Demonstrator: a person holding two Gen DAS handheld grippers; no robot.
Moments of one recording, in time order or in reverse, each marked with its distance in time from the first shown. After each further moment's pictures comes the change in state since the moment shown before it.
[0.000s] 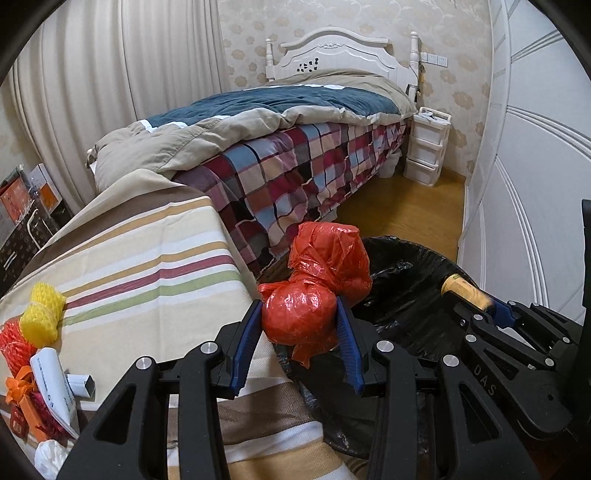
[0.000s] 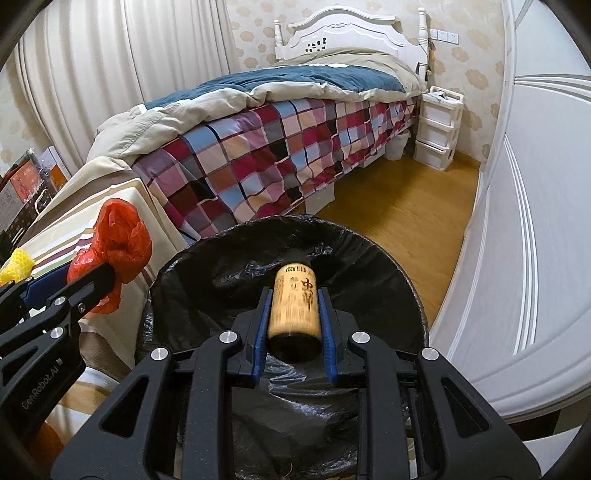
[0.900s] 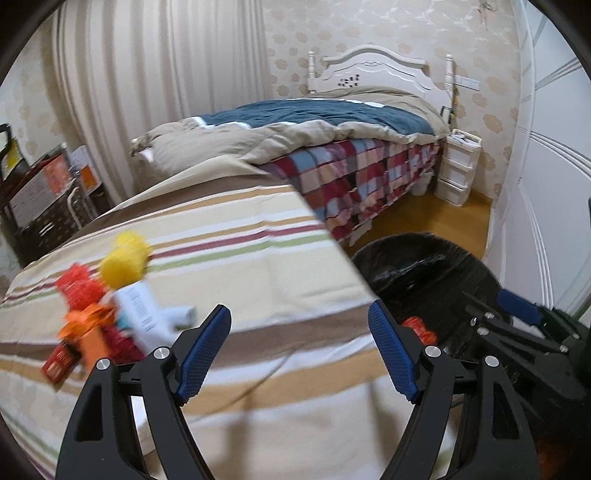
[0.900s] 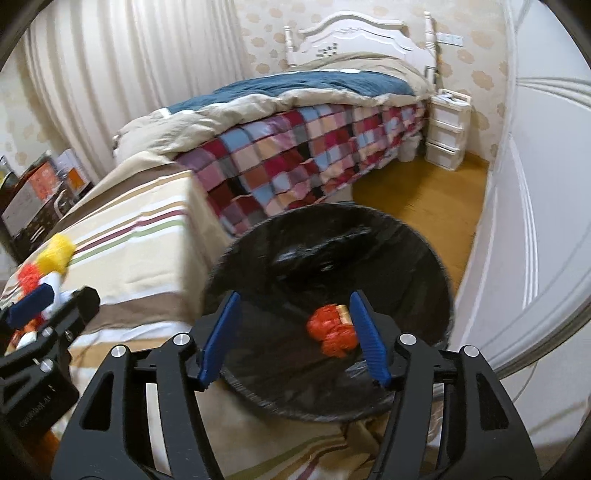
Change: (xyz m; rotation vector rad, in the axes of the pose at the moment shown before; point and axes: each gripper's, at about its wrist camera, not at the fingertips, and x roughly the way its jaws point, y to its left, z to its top) left arm -0.073 0.065 -0.050 -0.105 -0.049 0.118; right arm -0.053 0.049 -0.030 -0.004 -0.024 0.060
